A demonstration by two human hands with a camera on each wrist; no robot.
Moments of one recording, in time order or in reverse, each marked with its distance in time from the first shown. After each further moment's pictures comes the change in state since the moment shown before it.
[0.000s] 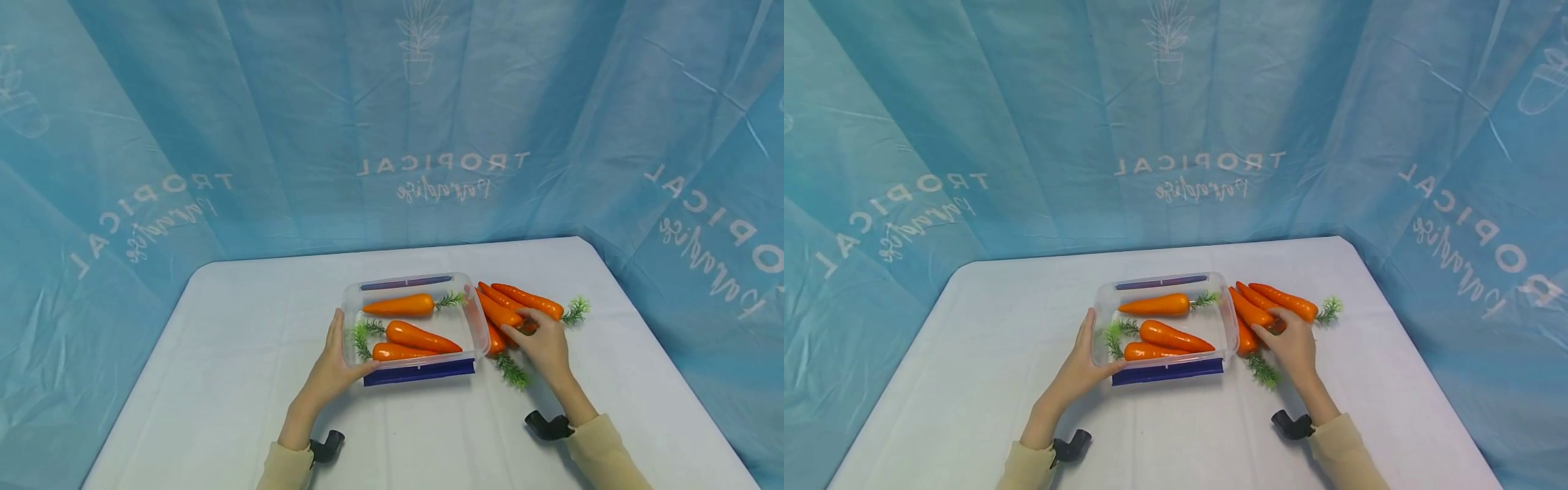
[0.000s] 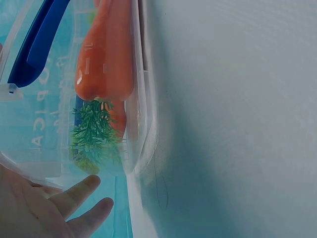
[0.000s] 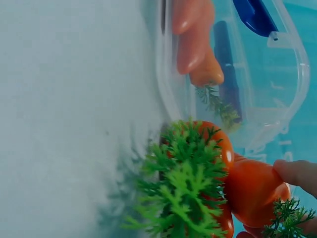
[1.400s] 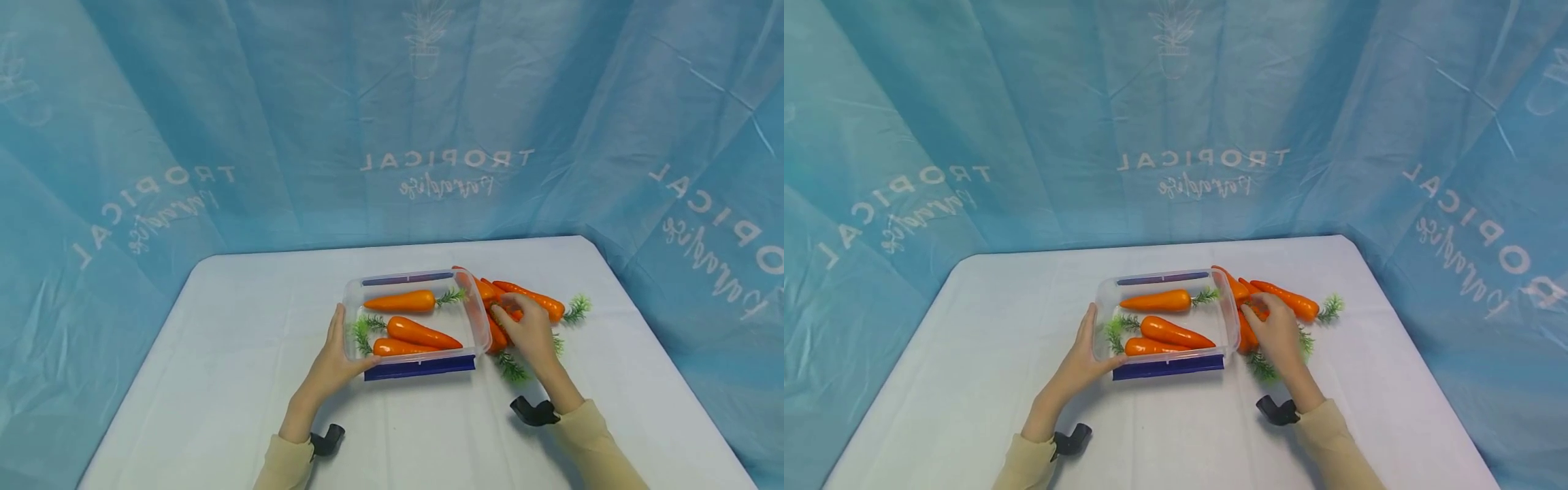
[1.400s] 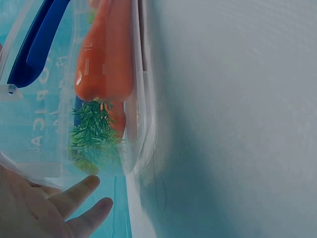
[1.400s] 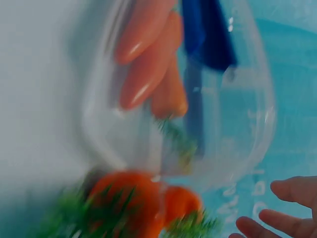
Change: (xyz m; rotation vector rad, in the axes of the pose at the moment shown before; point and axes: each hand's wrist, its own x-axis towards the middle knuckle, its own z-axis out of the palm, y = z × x) left_hand 0.002 -0.004 0.002 0.001 0.005 -0.003; right_hand 0.010 -0.042 0.007 0.014 -0.033 -0.093
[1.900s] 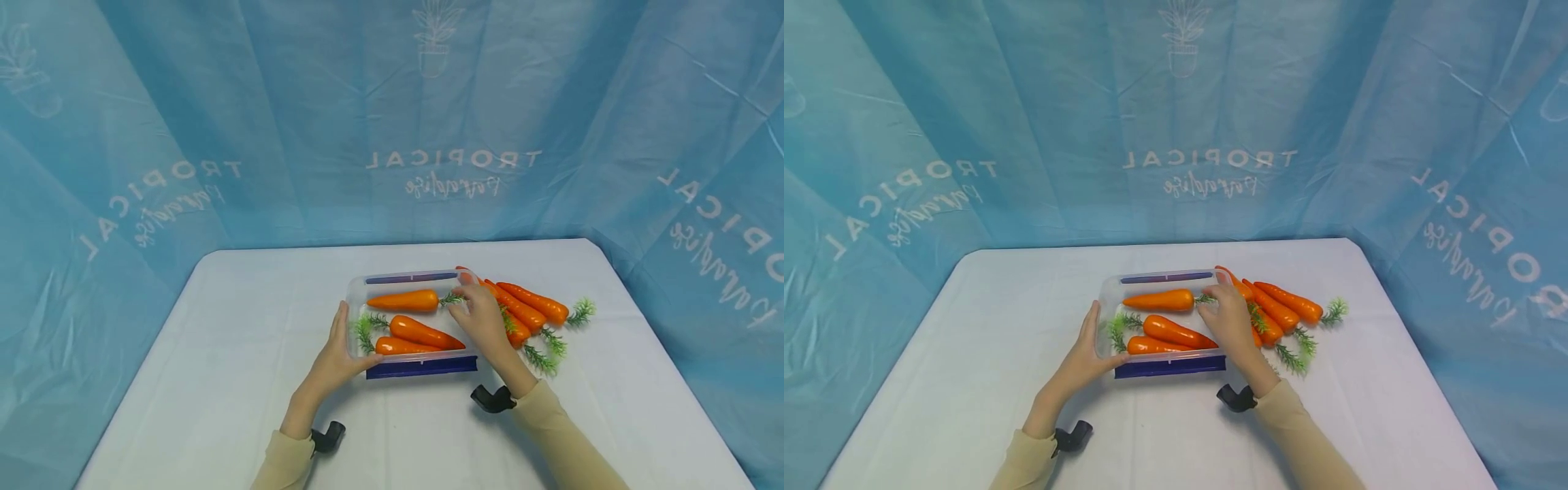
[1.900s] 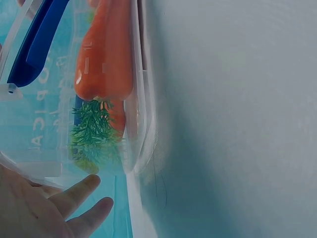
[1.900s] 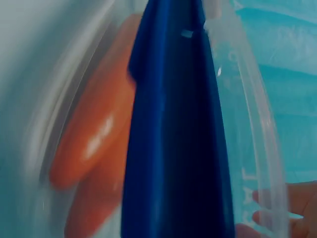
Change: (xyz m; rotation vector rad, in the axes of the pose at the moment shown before) left_hand -0.003 0.007 -0.005 0.001 -0.004 -0.014; right_hand 0.018 -0.052 0.053 -0.005 -0.099 -0.102
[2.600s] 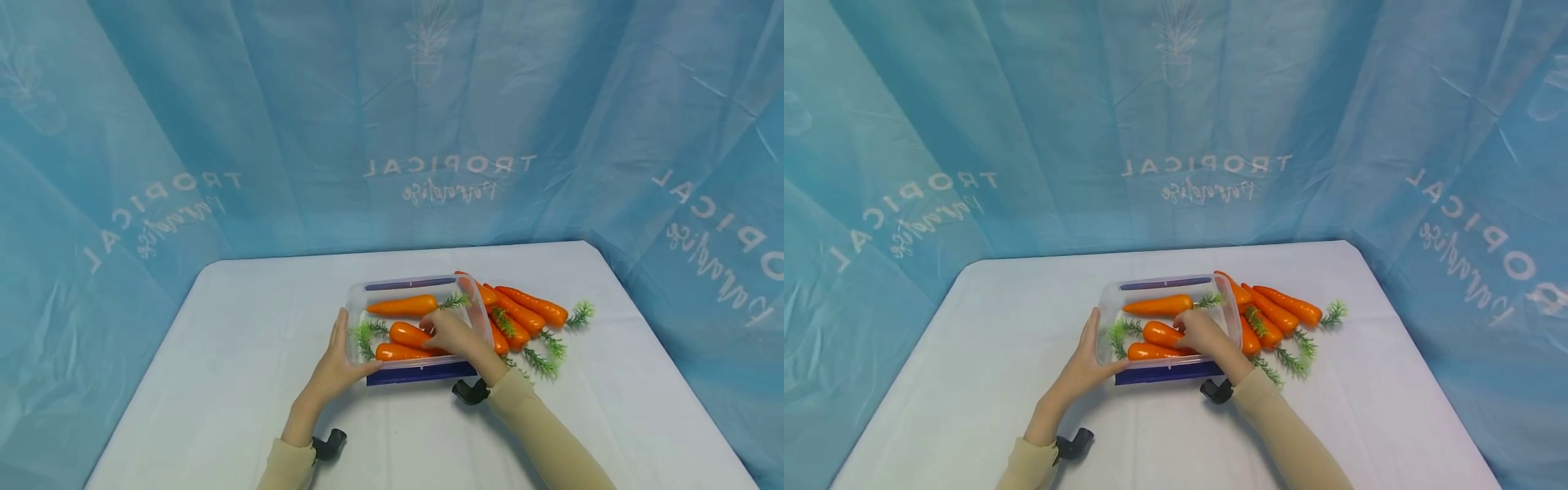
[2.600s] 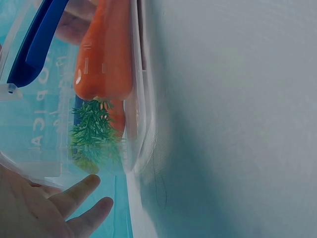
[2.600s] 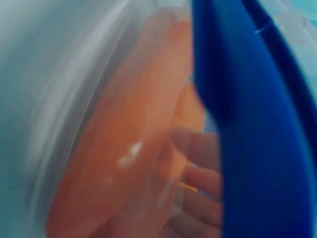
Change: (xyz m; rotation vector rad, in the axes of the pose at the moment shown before) left_hand 0.002 -0.002 0.003 -0.001 0.007 0.002; right_hand 0.013 -0.002 0.040 -0.053 -0.648 0.047
